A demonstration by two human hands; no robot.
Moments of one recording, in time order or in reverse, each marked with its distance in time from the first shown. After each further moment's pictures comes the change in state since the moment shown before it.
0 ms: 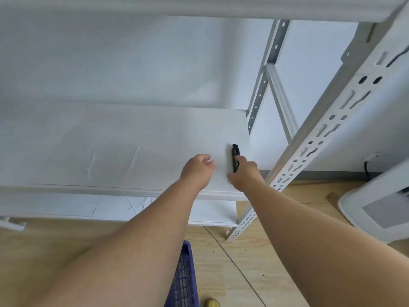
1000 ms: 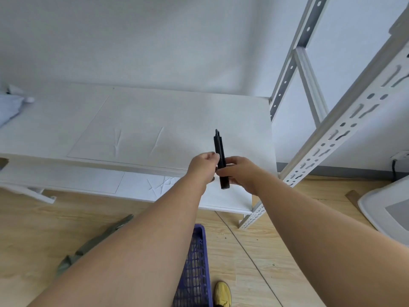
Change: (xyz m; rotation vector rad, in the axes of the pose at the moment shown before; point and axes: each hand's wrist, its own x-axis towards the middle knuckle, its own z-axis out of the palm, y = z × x) left_hand -0.036 -0.035 -0.015 -0.369 0.056 -0.194; right_hand -0.056 -0.031 0.024 0.672 -0.496 -0.066
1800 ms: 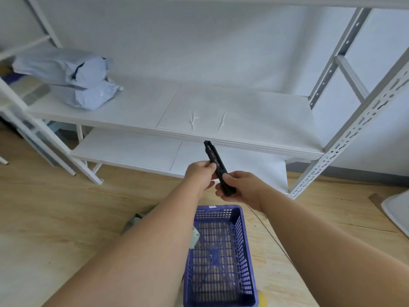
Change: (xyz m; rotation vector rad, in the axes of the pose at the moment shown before) left_hand -0.179 -0.132 -0.221 -0.165 0.062 0.041; right_hand -0.172 0.056 0.255 0.162 -0.151 0.003
